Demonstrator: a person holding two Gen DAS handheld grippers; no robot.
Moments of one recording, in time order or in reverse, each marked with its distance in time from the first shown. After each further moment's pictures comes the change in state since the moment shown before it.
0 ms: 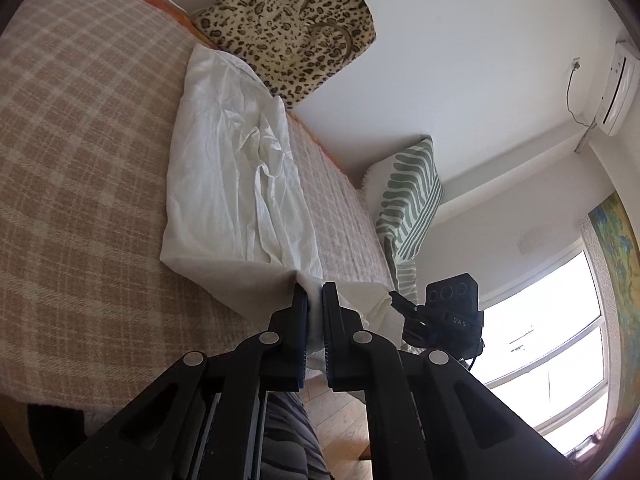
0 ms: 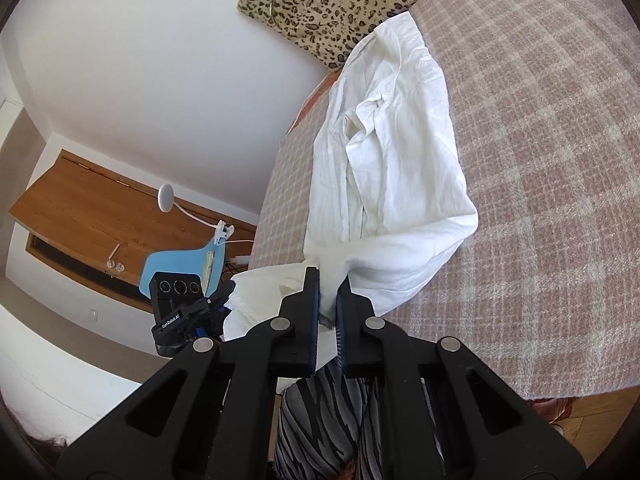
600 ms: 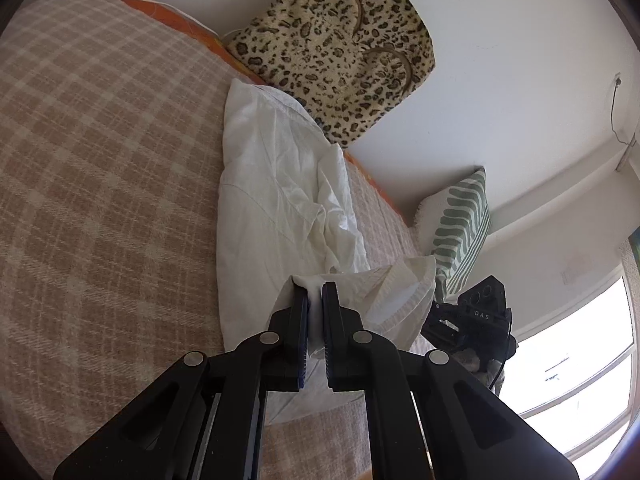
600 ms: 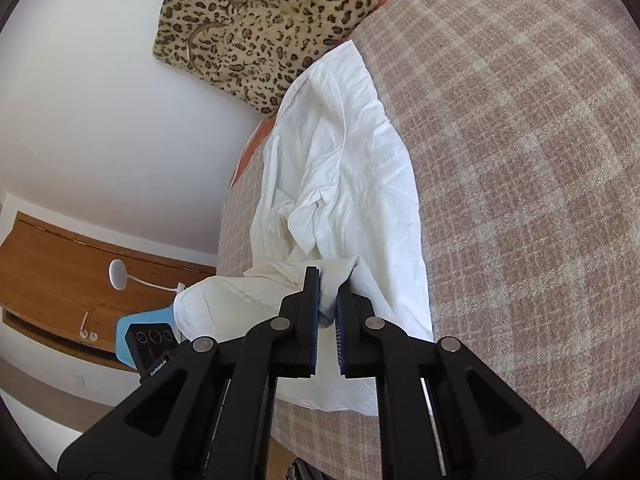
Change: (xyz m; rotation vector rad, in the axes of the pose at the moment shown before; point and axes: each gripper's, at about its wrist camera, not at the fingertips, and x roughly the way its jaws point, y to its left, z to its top) left arm 0.048 0.051 0.091 -0.025 -0.037 0.153; right arm 0.061 -0.044 0.118 0.170 -0.036 -0.161
